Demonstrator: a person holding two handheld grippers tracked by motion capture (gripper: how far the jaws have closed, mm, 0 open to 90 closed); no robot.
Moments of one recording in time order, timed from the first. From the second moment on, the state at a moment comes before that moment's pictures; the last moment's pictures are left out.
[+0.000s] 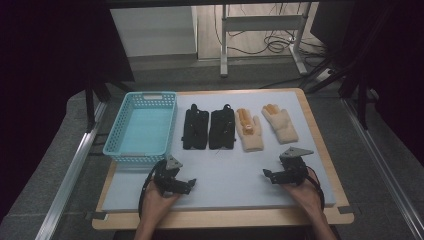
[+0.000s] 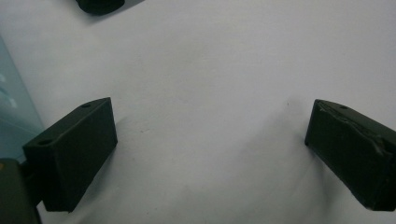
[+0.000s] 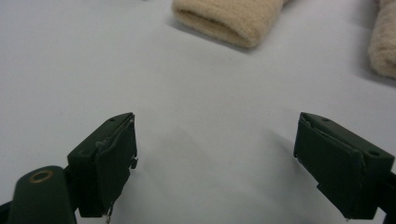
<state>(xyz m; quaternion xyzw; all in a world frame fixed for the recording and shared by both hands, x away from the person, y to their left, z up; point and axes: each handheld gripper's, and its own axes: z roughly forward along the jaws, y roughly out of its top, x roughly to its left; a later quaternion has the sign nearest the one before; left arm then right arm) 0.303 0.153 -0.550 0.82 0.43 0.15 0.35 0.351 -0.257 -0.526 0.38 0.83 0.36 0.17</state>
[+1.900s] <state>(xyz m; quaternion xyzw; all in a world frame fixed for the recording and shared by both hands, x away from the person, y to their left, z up) 0.302 0.153 -0.550 0.82 0.43 0.15 0.35 0.515 -0.093 -0.505 0.34 0.86 0.33 0.16</state>
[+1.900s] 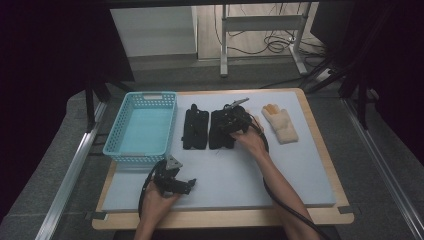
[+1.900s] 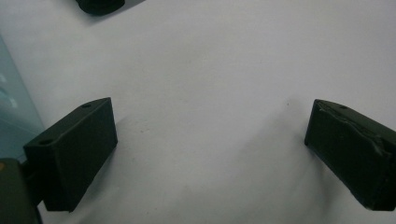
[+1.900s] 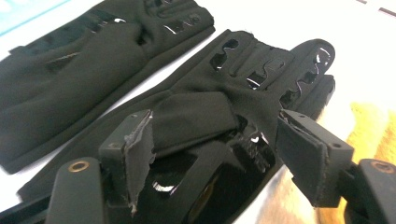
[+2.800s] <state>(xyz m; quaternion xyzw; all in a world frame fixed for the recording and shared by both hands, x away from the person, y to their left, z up) 0.302 0.153 -0.550 0.82 0.43 0.15 0.35 0.495 -0.091 -0.483 0.32 0.88 0.34 0.11</state>
